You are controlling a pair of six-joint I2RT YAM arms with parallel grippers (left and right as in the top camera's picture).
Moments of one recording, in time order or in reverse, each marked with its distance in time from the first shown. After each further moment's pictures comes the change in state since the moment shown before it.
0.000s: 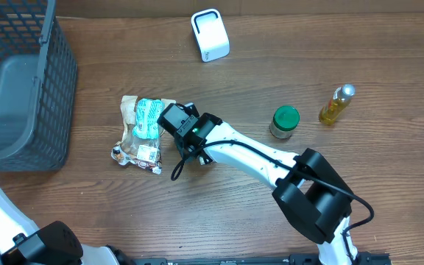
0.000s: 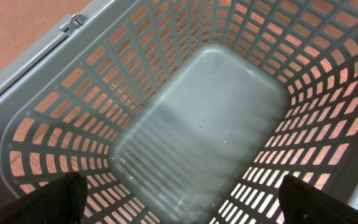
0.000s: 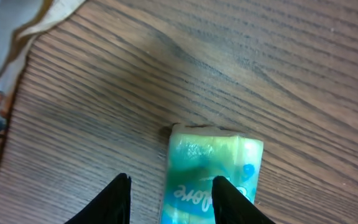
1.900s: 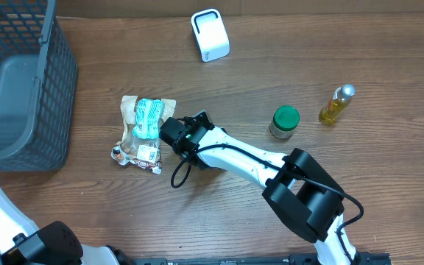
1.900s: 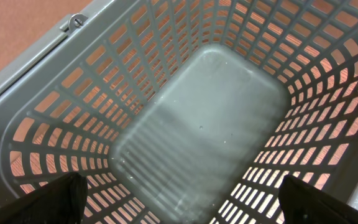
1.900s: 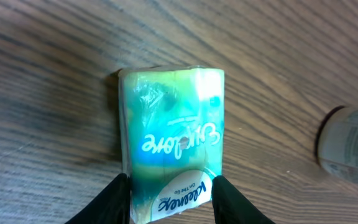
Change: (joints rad) left arm 0.000 0.000 0.000 0.000 0.000 0.000; right arm 0.032 0.039 0.000 -0.220 0.292 0.021
